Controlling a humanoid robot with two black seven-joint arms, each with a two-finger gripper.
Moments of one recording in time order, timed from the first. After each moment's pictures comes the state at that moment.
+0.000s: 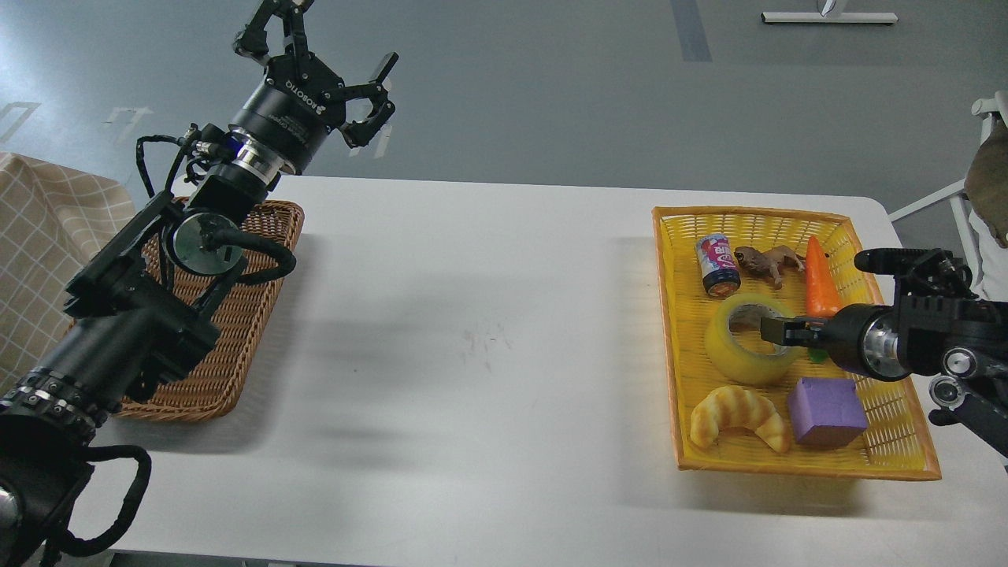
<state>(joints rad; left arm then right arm) -0.71 0.31 -1.07 -0.94 0.15 -0.49 -0.19 0.60 -0.68 0.63 1.28 -1.62 0.49 -0.27</state>
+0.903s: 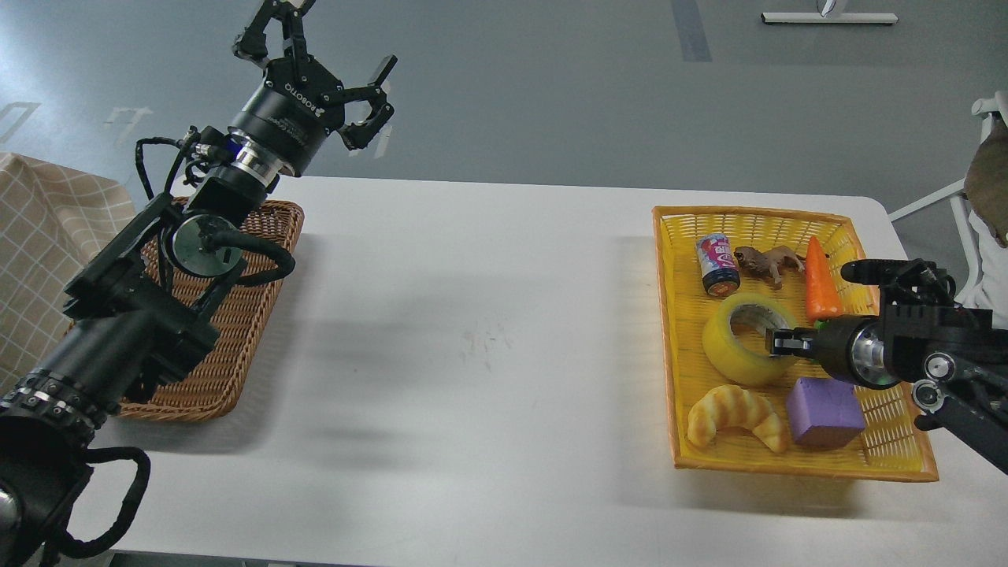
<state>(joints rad) -0.70 0.31 -1.07 -0.94 0.15 -0.49 -0.19 0.62 -0.65 0.59 1.23 -1.62 0.49 -0.27</state>
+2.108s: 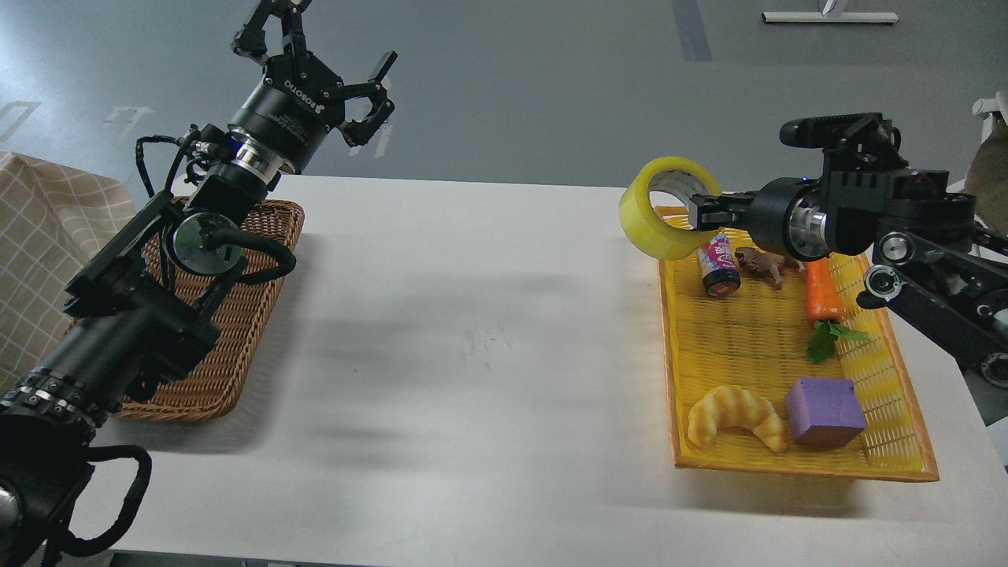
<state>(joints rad) -0.71 0.31 -1.07 -0.94 0.15 -0.49 -0.19 0.99 -0.51 0.50 1.25 -1.61 0.49 -0.27</state>
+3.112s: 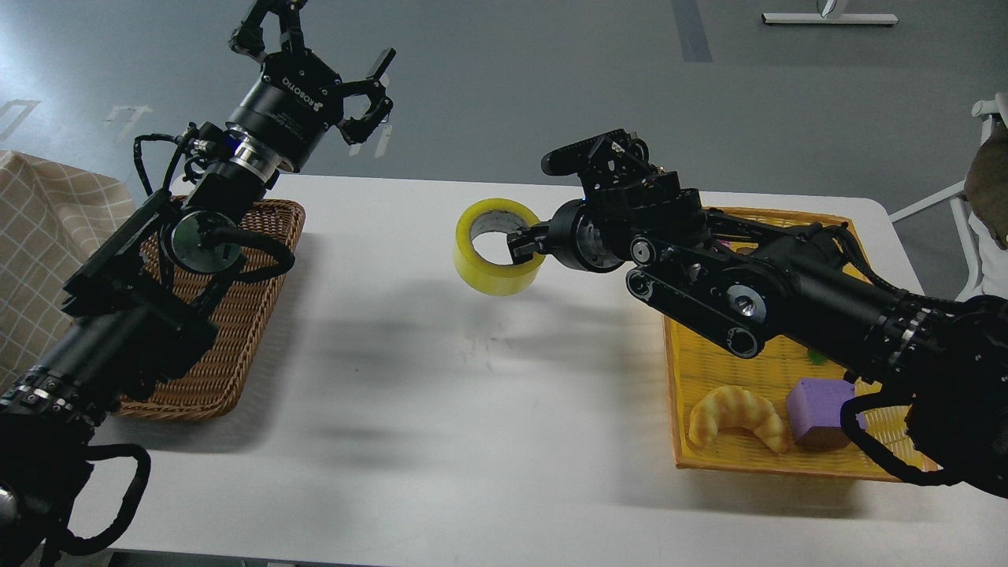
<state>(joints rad) -0.71 0.31 -1.07 -0.94 0.14 -0.49 -0.19 1.15 0.00 0.30 0.88 -1.62 0.49 -0.27</state>
